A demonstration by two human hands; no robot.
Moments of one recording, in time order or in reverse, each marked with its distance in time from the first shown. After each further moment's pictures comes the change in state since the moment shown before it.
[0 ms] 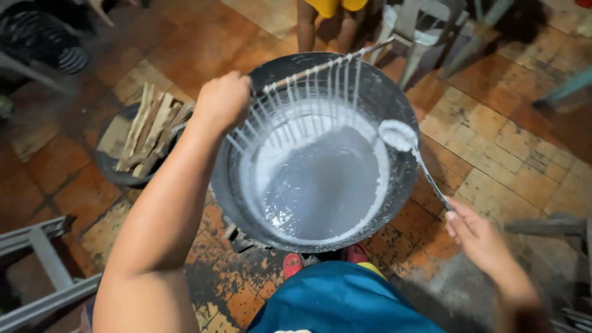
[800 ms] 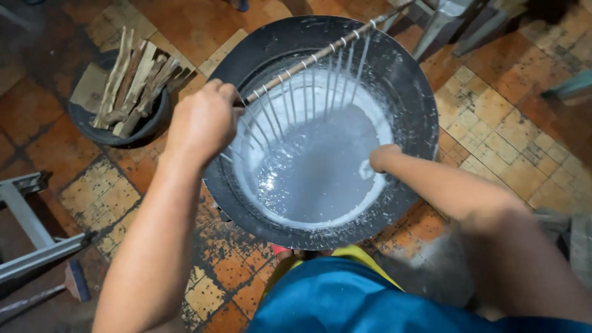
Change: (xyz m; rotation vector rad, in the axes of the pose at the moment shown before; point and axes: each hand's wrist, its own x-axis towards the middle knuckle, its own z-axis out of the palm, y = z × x) left_hand -0.077 0.019 -0.010 -0.164 -0.080 -0.209; right_hand 0.316 0.073 0.189 -1.418 -0.608 -0.179
